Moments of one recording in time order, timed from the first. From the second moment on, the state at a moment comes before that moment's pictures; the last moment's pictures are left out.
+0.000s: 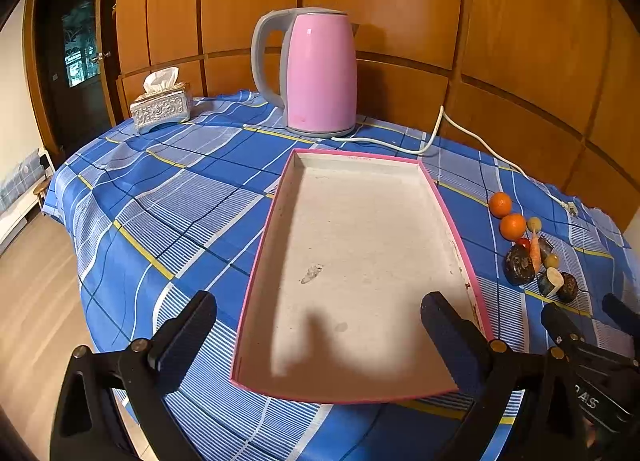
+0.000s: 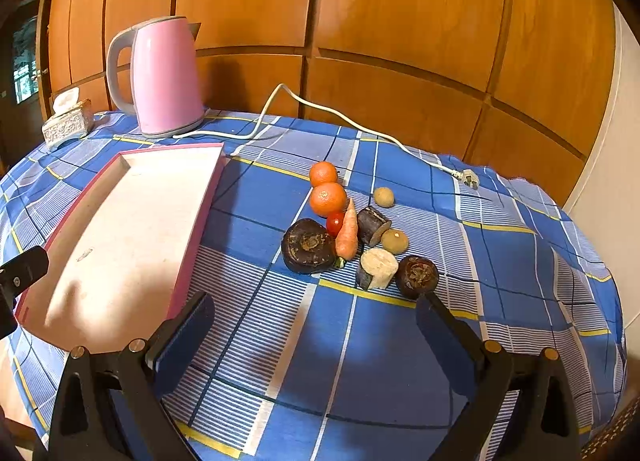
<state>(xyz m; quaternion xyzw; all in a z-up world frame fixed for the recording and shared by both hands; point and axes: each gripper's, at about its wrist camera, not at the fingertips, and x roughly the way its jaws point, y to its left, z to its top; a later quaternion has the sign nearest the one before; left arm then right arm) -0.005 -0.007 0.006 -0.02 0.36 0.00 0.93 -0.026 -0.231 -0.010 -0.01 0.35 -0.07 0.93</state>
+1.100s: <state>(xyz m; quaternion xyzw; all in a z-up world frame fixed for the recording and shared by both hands) -0.006 -0.009 0.000 -0.03 0.37 0.00 0.93 -0.026 -0.231 -0.009 -0.01 0.35 -0.07 0.93</state>
